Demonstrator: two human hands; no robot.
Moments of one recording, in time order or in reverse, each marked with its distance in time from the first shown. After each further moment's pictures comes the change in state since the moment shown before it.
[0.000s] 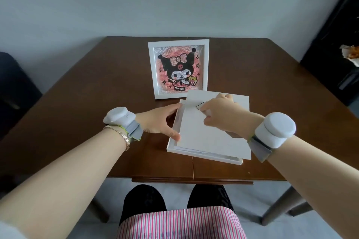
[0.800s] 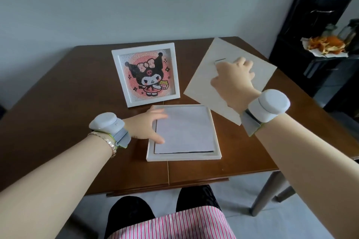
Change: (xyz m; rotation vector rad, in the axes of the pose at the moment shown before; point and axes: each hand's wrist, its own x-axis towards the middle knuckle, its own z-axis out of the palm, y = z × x) left_hand 0.029 0.026 0.009 0.257 0.016 -0.003; right_hand 0.004 0.071 -0.045 0.197 0.481 0.435
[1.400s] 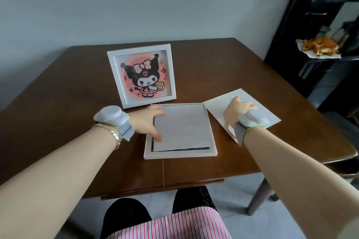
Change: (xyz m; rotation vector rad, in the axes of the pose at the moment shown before) left_hand 0.014 0.009 -0.013 0.034 -0.027 -0.083; right_hand 0.041 0.069 0.113 -0.353 -0.340 0.371
